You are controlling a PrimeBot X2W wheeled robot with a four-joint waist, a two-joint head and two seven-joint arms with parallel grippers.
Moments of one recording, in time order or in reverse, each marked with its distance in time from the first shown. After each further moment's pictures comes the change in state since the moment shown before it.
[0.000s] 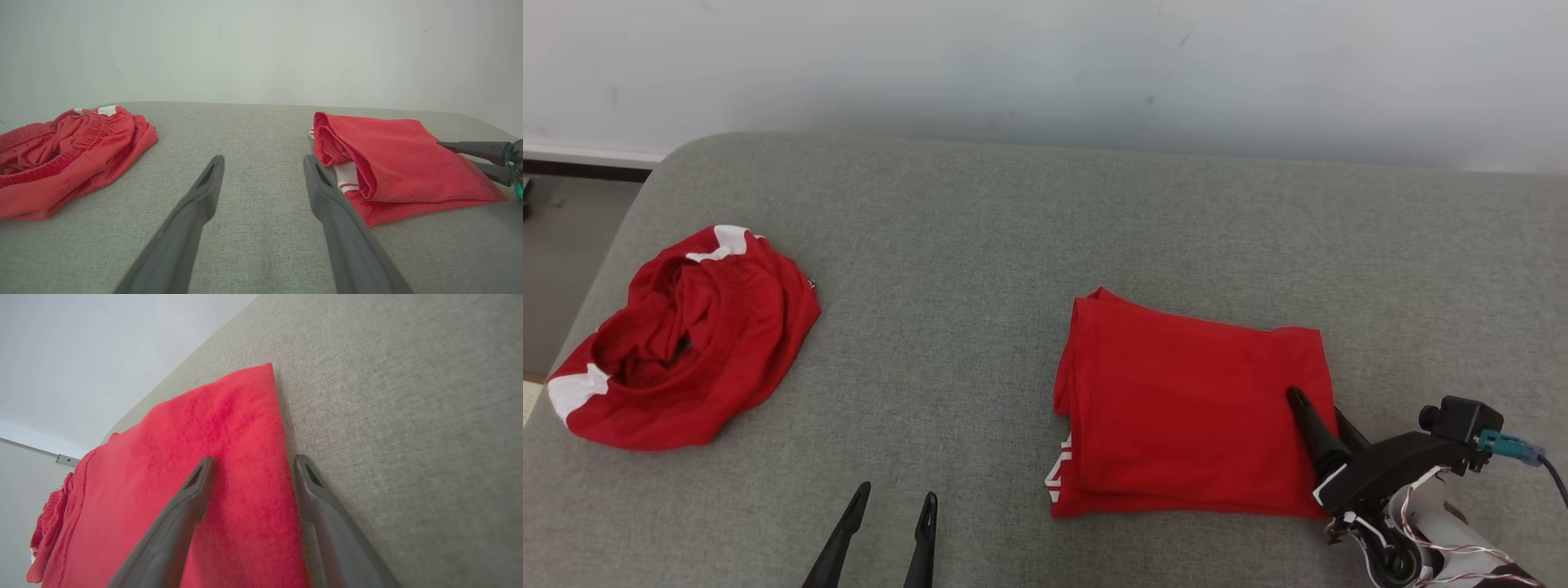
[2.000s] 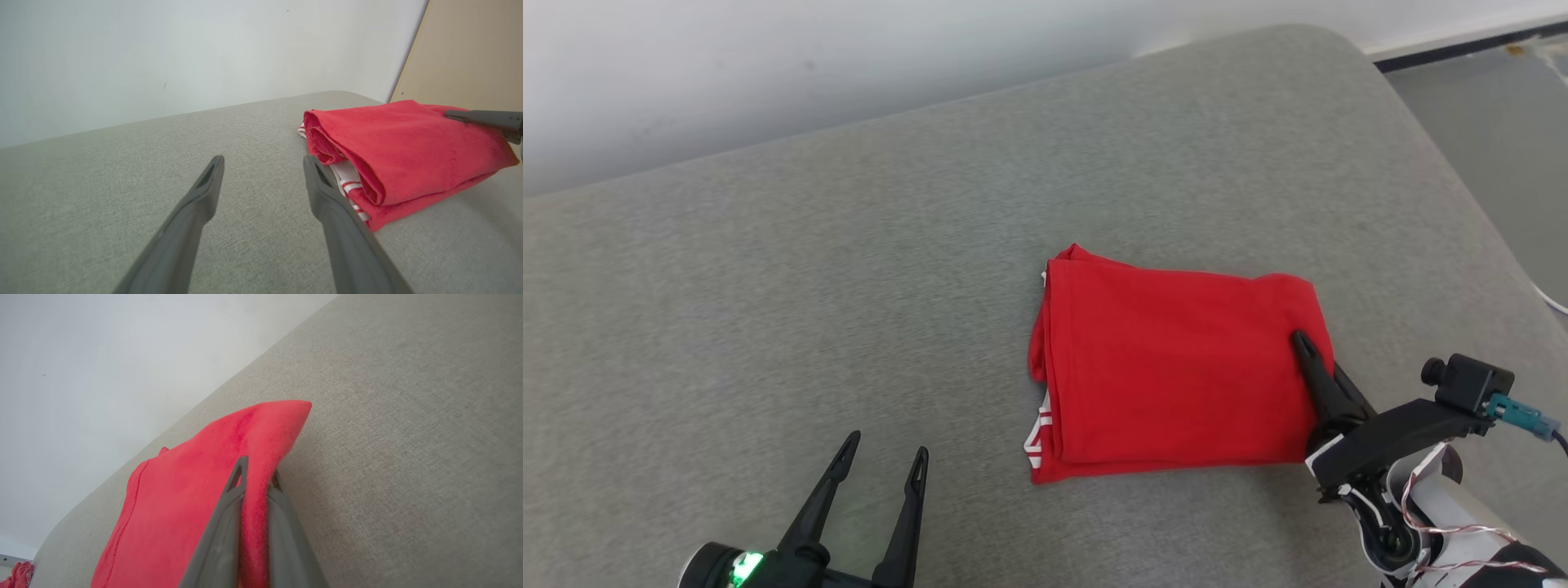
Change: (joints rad) left arm -0.095 0.034 0.021 0.007 0.050 -0.041 0.000; right arm -0.002 -0.060 -0.016 -0.233 -0.089 0.000 -0.085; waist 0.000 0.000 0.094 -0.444
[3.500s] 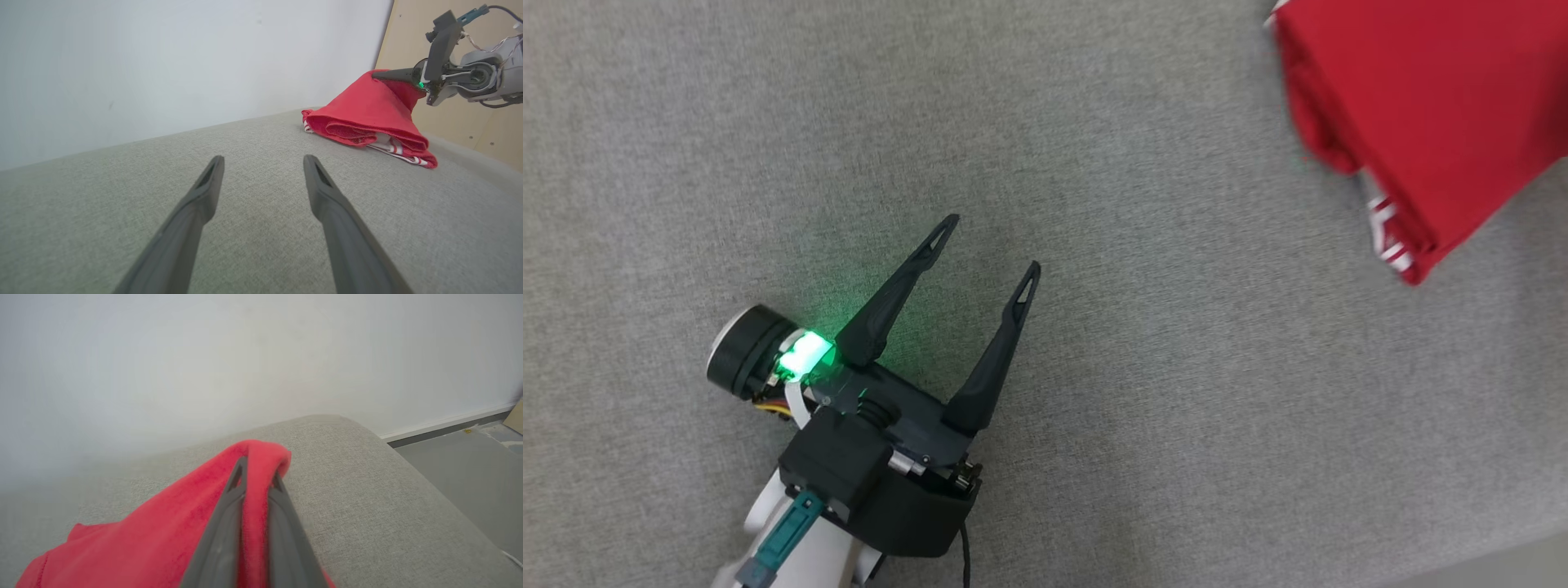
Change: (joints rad) left arm -0.384 0.030 -0.158 -0.134 0.063 -0.050 0.000; right arm -0.550 -0.342 -0.016 0.093 -0.050 0.000 0.000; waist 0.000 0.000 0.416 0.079
